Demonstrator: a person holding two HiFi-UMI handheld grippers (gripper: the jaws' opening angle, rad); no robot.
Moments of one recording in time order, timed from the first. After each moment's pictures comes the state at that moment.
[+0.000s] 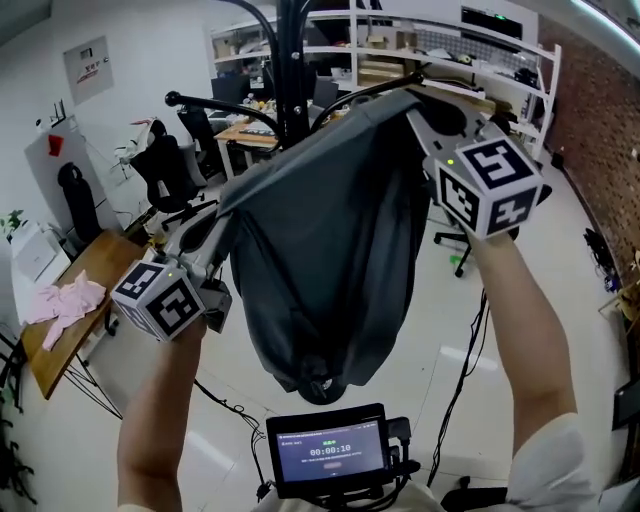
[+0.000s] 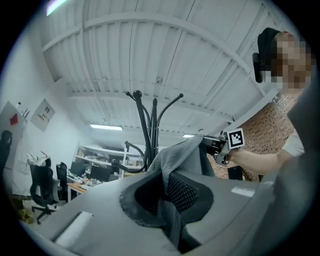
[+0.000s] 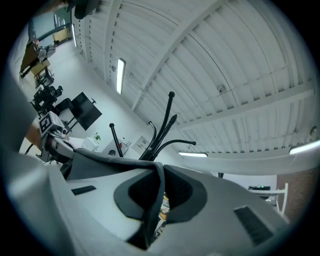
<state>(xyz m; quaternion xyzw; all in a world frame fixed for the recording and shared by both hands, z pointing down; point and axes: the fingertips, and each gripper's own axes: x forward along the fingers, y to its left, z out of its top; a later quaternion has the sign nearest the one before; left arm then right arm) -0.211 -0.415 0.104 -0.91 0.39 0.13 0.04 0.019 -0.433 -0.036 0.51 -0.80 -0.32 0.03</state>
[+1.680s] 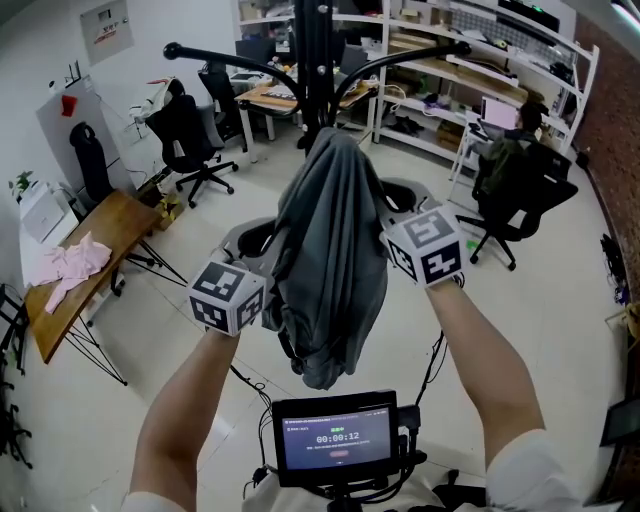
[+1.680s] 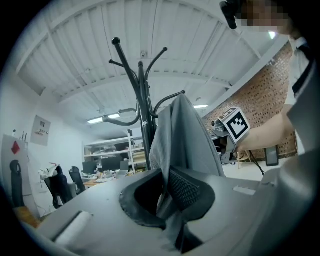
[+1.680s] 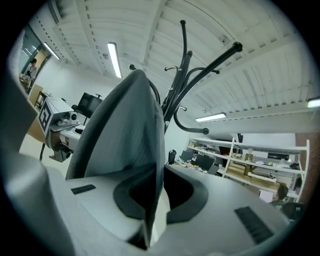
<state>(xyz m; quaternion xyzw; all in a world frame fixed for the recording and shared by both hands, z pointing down) -0.173 -0.465 0.237 -0.90 0.44 -0.03 0.08 -0.036 -0.518 0.202 0.45 -0.87 -0.16 0.13</state>
